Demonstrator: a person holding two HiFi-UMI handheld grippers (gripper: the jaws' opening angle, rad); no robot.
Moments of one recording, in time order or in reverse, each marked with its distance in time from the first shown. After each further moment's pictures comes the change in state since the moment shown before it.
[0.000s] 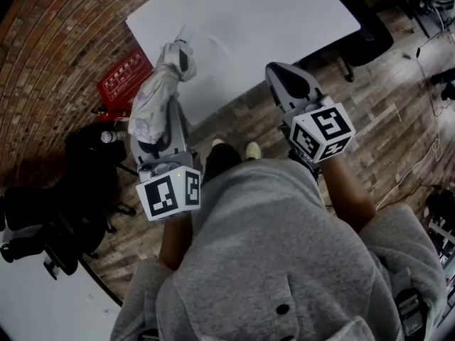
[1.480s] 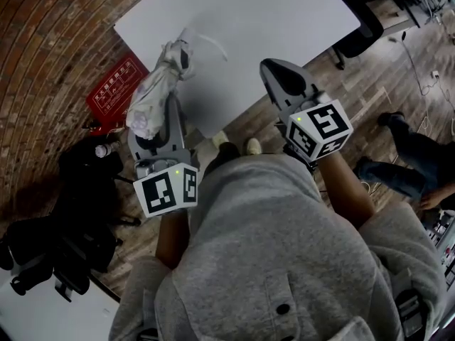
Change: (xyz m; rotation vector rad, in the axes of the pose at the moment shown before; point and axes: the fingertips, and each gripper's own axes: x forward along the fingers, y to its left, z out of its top) left arm 0.082 0.079 -0.022 -0.051 0.066 -0.123; right arm 0.095 0.017 0.007 -0.018 0.073 -0.090
